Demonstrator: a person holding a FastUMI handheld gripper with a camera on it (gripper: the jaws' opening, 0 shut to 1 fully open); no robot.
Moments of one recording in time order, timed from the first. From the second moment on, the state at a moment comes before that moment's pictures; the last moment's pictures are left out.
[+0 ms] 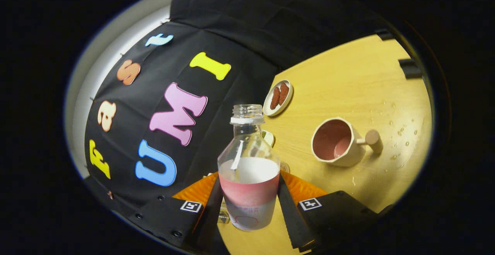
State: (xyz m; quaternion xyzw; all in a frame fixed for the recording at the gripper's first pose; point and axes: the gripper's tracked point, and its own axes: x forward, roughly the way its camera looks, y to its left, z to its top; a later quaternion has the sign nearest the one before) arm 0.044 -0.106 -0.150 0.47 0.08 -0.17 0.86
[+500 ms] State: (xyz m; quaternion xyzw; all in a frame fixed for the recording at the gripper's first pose) arm 0.056 -0.091 -0.074 0.17 0.04 -0.16 0.97
